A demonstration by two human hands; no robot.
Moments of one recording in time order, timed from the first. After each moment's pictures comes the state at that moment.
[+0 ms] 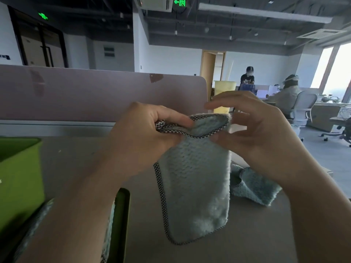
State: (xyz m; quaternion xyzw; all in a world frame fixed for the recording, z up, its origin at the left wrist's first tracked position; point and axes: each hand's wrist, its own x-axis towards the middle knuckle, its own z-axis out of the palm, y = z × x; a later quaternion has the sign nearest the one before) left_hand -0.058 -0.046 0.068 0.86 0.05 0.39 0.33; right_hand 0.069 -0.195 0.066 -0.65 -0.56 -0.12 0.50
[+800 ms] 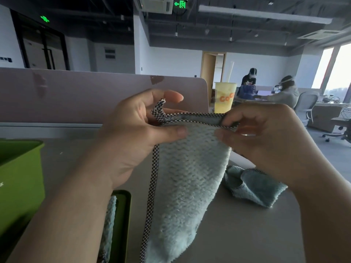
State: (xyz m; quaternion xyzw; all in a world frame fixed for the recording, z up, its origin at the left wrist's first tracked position) left_hand -0.065 -0.047 0.074 0.74 0.00 0.36 0.57; right_hand 0.066 -0.202 0.071 -0.72 -0.48 -0.18 0.46
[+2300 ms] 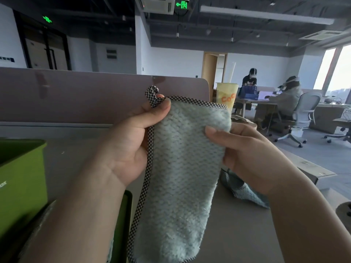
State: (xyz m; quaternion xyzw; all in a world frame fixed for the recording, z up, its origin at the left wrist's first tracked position) left_hand -0.049 -0.037 0.066 0.52 0.02 0.30 0.79; right_hand 0.068 -0.179 0.054 -0.52 -0.42 0.28 0.69
